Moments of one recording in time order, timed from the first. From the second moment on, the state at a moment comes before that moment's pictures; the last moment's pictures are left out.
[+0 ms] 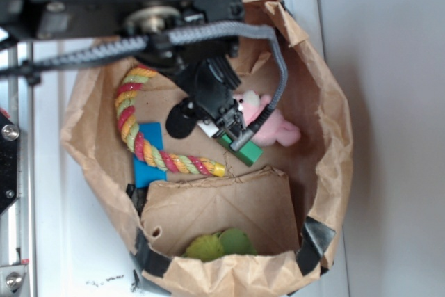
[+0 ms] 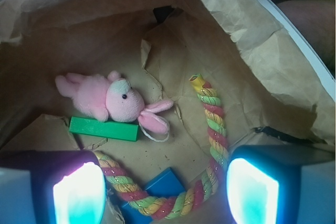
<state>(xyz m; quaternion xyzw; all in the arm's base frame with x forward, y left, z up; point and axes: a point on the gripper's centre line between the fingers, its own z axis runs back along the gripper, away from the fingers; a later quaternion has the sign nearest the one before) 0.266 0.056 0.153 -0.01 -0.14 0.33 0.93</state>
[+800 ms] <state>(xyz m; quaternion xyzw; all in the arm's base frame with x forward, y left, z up) 0.267 0.057 0.153 -0.01 -0.14 0.33 0.93</state>
